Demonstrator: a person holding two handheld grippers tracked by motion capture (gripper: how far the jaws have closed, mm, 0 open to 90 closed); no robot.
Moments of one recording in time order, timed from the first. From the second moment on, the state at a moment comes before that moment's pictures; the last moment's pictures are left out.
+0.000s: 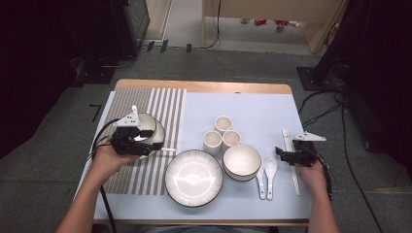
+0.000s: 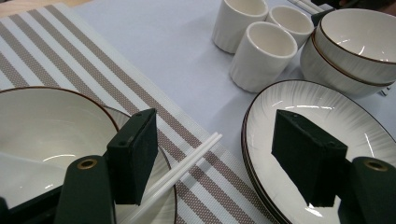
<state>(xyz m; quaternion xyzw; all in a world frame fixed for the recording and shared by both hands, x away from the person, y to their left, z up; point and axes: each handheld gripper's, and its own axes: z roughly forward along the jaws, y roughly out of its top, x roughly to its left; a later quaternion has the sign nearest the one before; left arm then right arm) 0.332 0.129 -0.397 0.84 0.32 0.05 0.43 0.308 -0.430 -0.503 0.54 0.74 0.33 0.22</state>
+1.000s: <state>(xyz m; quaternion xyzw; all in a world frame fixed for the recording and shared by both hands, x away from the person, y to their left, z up) 0.348 0.107 -0.400 0.85 0.30 0.01 0.43 0.308 -0.430 -0.503 0.54 0.74 0.33 0.22</state>
